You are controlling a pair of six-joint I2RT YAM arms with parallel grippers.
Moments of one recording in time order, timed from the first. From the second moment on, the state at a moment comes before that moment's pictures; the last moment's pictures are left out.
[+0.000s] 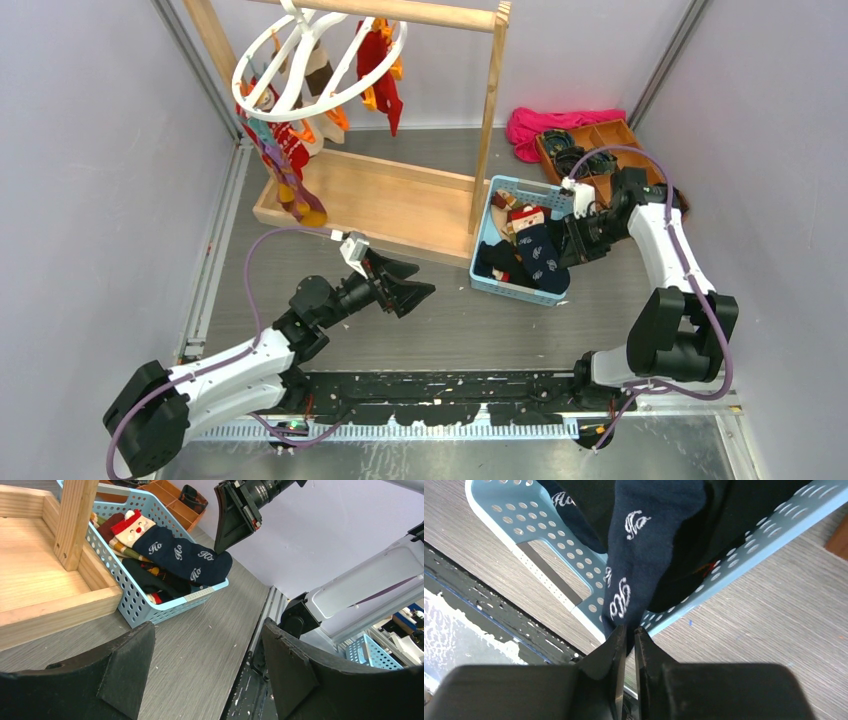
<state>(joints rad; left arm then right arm) -0.79 0.86 0.26 0.74 0.25 -0.60 -0.16 1.41 1.13 -1.10 -0.53 -0.50</state>
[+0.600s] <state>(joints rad) -0.79 0.73 0.26 0.62 0.23 -0.52 -0.07 1.63 1.37 -1.00 -0.53 -0.38</state>
